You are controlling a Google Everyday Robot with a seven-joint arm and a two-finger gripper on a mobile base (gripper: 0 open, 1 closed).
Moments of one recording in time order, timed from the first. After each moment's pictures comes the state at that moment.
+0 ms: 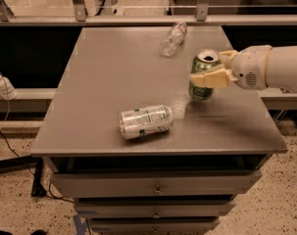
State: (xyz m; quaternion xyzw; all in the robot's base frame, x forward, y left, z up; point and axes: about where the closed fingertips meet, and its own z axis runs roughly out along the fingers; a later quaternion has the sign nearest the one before) arm 0.578 -0.155 0.915 -0.40 0.73 0.21 0.52
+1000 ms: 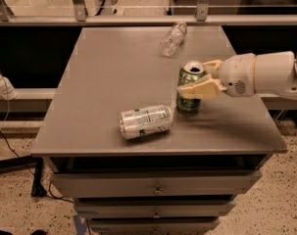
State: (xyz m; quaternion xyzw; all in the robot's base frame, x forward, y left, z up) arm 0.558 -0.119 0.895 -0.45 0.71 0.26 0.48
